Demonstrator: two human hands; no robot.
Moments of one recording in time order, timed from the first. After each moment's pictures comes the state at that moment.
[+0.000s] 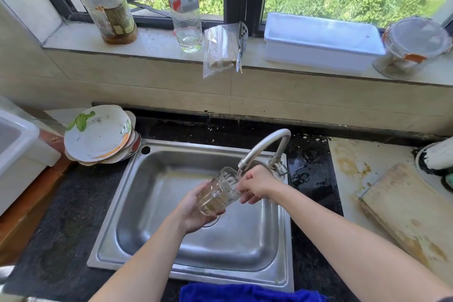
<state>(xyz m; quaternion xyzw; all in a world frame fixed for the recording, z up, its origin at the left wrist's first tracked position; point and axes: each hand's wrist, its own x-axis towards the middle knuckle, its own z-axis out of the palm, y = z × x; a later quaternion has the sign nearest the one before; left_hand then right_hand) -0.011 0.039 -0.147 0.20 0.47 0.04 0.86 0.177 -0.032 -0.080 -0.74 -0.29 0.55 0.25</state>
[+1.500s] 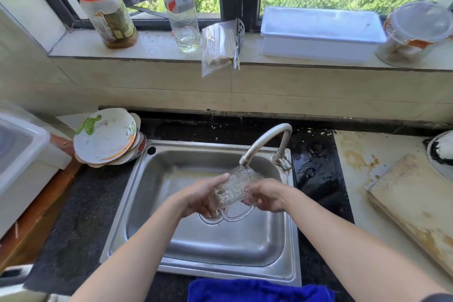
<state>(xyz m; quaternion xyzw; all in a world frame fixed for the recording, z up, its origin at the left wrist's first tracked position) 0.003 0.047 -0.078 0.52 0.49 -0.13 0.68 0.178 -0.053 -0.105 -0.64 -0.02 0.70 0.31</state>
